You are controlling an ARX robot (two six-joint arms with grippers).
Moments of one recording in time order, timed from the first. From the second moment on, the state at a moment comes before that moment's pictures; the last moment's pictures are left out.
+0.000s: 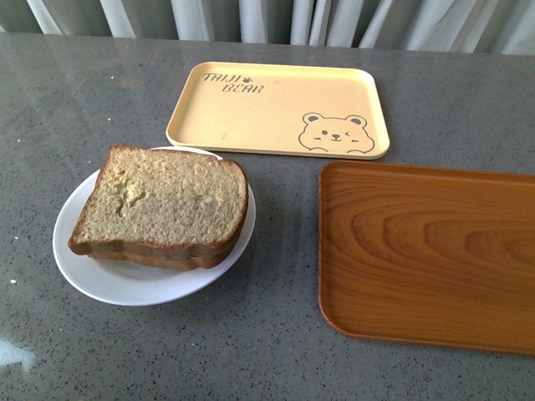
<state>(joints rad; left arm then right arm) 0.45 1.20 0.30 0.30 0.39 -0.41 0.00 0.00 0.02 0.00 0.00 0.00</state>
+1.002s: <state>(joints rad) 0.36 1.82 0.29 1.02 0.58 -0.86 0.00 0.00 0.02 0.00 0.00 0.00</state>
